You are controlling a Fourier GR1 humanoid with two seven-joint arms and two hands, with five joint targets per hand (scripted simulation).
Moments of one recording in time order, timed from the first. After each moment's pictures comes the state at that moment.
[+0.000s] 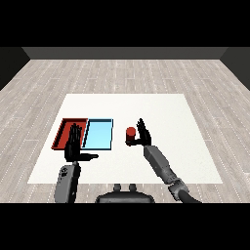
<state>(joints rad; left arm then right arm) -0.01 0.04 0.07 -1.61 0.12 -0.10 -0.46 -0.56 0.00 0.23 -0.72 -0.50 -0.09 -0.51</state>
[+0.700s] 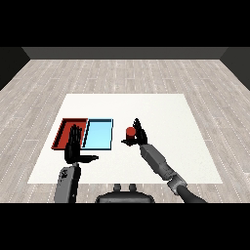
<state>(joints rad) 0.02 0.03 0.05 -1.64 0.12 -0.09 -0.46 -0.65 0.00 0.38 -0.59 -0.67 -0.13 -0.59</state>
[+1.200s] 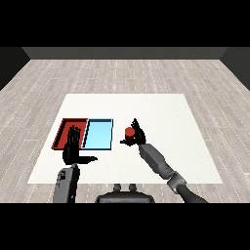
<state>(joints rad) 0.04 0.04 0.06 -1.66 0.14 -0.11 -0.45 -0.68 0.00 0.44 -0.57 -0.72 -0.16 -0.59</state>
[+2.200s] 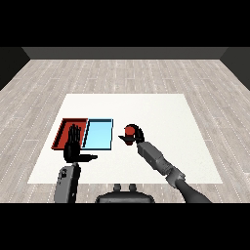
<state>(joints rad) 0.01 0.04 0.07 -1.62 0.14 -0.10 -0.46 -0.79 0.00 0.60 -0.44 -0.85 -0.34 -0.57</state>
